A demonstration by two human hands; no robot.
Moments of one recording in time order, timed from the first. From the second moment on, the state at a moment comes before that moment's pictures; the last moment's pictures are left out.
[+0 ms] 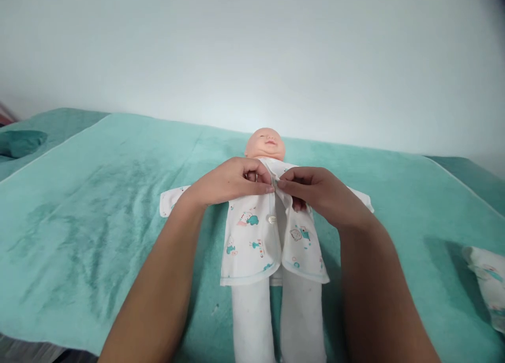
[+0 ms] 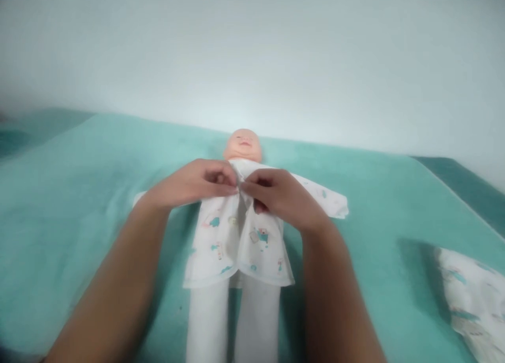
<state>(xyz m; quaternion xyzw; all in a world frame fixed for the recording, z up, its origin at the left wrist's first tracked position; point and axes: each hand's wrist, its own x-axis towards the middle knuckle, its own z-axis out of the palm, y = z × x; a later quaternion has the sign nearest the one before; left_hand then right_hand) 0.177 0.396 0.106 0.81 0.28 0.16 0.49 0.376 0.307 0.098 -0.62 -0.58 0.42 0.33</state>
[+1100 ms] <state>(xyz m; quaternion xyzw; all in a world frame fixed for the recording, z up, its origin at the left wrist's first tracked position) 0.182 0.398 0.097 0.79 0.29 0.21 0.50 0.385 0.320 0.073 -0.53 -0.53 0.49 0.44</state>
